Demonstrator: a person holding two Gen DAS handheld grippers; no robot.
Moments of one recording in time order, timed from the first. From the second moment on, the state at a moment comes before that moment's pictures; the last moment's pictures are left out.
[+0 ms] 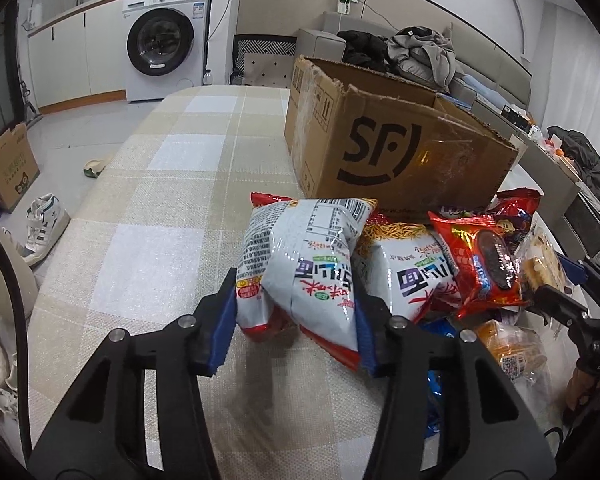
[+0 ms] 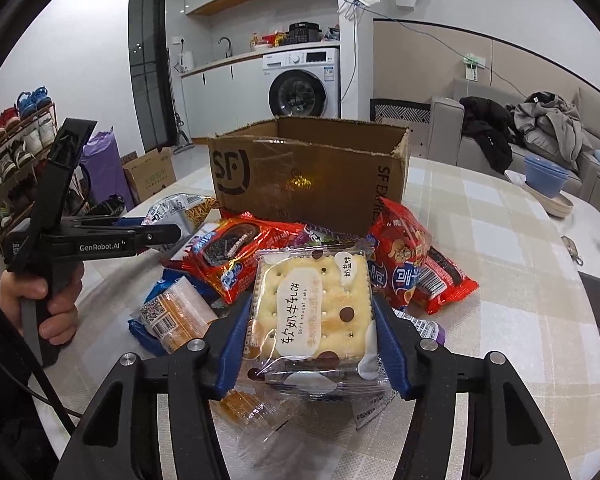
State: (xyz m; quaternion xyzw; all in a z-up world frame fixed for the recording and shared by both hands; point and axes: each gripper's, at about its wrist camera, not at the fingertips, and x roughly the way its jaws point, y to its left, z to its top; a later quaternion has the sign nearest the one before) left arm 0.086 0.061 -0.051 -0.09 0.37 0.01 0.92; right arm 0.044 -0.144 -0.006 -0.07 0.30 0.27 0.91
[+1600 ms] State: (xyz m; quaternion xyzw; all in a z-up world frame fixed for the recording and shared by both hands) left arm 0.063 0.014 0.057 -0.07 0.26 -0.01 0.96; right arm 0.055 -0.172 0.057 0.02 0.19 0.28 0.94
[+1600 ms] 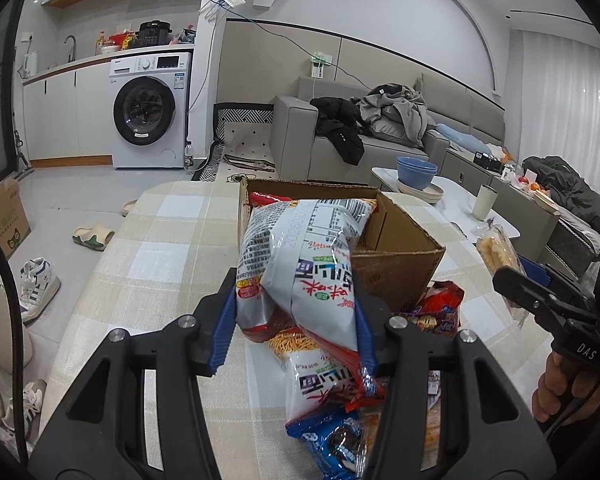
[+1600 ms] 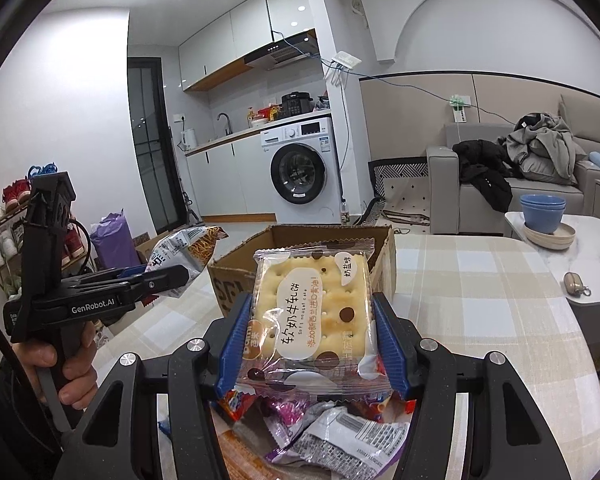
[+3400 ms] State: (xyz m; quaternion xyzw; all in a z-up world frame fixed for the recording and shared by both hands) left arm 0.199 -0.007 0.046 -0.04 0.29 0.01 0.96; right arm 0.151 -0.122 0.054 0.01 0.21 0.29 0.94
